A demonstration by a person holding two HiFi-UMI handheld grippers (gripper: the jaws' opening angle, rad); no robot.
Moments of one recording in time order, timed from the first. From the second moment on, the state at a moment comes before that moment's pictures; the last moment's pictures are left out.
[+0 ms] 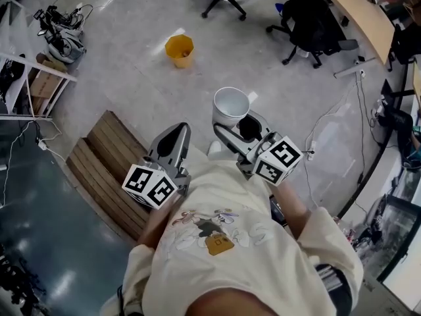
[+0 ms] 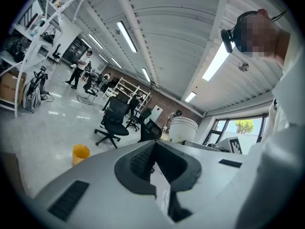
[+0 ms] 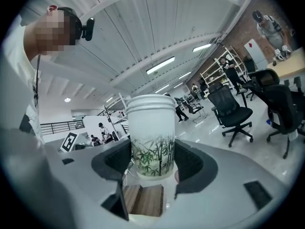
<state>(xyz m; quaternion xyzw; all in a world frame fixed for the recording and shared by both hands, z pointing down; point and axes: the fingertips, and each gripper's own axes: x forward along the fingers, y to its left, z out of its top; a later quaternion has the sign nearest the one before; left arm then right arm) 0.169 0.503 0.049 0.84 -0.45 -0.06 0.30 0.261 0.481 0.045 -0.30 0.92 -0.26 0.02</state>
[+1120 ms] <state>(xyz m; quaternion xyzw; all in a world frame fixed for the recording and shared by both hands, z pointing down) -0.031 0.170 0.086 0.80 -0.45 -0.09 0.37 0.108 0.146 0.067 -0.33 0.90 -0.28 -0.05</state>
